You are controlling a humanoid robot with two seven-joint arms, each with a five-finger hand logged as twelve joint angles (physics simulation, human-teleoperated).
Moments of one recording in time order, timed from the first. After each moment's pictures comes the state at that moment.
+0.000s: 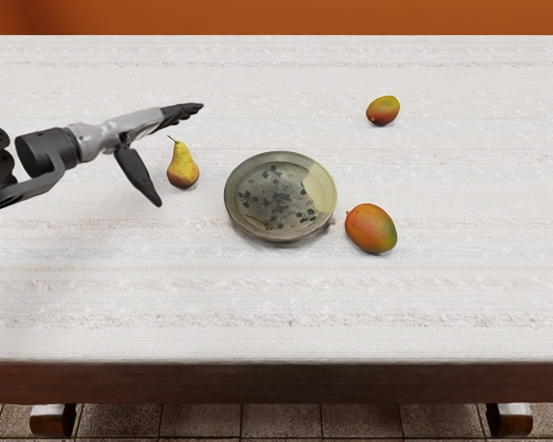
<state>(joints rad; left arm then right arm) -1.12 0.38 -0.03 -0.50 0.88 -0.33 -0.61 0.05 0.00 0.25 0.19 -0.02 0.02 -0.13</state>
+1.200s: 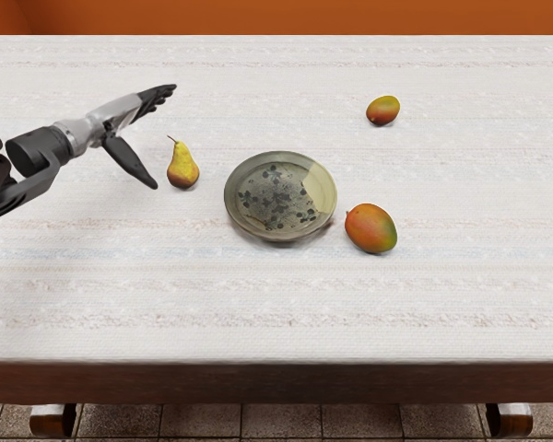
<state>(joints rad) -1.10 0.29 0.00 -0.29 0.69 -0.33 -0.61 0.05 0.00 0.25 0.19 -0.02 0.02 -0.13</state>
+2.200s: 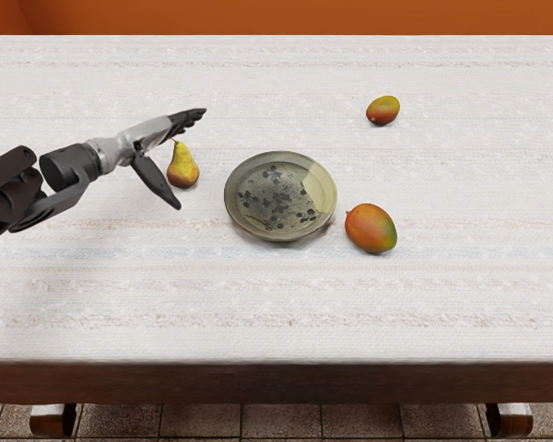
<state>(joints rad) -1.08 0.22 0.05 -0.29 0.68 -0.33 -0.61 0.05 0.00 0.25 0.19 -0.02 0.02 -0.13</state>
